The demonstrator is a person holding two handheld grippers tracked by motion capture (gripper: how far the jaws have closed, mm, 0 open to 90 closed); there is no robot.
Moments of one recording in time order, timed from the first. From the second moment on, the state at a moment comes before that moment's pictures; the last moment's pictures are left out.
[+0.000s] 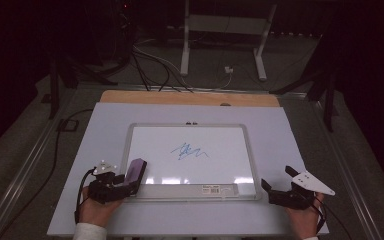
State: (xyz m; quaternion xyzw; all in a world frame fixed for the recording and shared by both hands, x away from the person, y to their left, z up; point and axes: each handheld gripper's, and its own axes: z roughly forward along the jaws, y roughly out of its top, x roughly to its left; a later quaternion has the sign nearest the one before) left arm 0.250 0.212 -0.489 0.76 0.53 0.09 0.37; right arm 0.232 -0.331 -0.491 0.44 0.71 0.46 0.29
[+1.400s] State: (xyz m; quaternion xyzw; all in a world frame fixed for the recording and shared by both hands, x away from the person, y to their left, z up) left arm 0.254 0.219 -0.476 0.76 0.51 0.15 0.38; right arm 0.233 -0.328 -0.491 0.44 0.72 0.45 0.29
